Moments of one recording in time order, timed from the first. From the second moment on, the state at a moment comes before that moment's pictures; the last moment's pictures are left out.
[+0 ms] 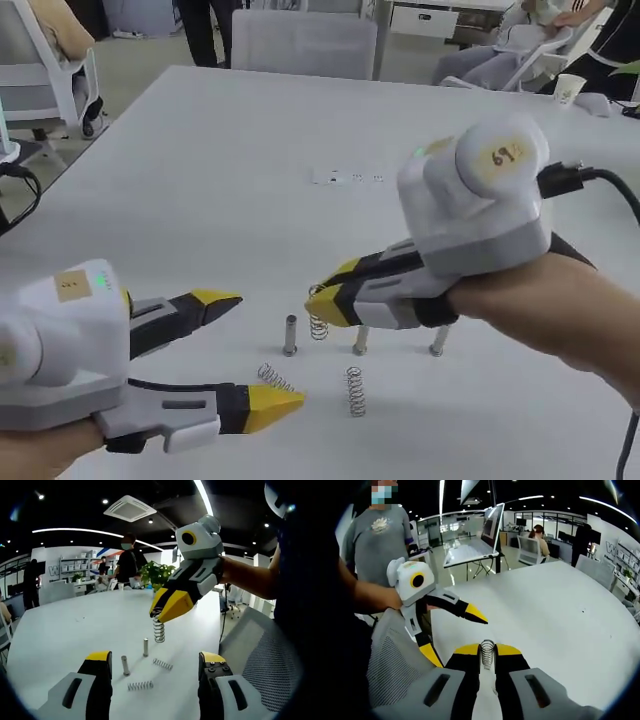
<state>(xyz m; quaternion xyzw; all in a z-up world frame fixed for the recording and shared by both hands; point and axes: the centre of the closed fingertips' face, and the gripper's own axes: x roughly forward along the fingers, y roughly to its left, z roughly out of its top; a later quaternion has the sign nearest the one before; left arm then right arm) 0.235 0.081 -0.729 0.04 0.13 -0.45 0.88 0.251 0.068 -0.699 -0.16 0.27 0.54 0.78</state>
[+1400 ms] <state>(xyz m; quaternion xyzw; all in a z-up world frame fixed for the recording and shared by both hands) 0.225 0.063 -0.731 0.06 0.11 -0.50 0.86 0.222 0.088 -0.710 -0.15 0.29 0.57 0.75</state>
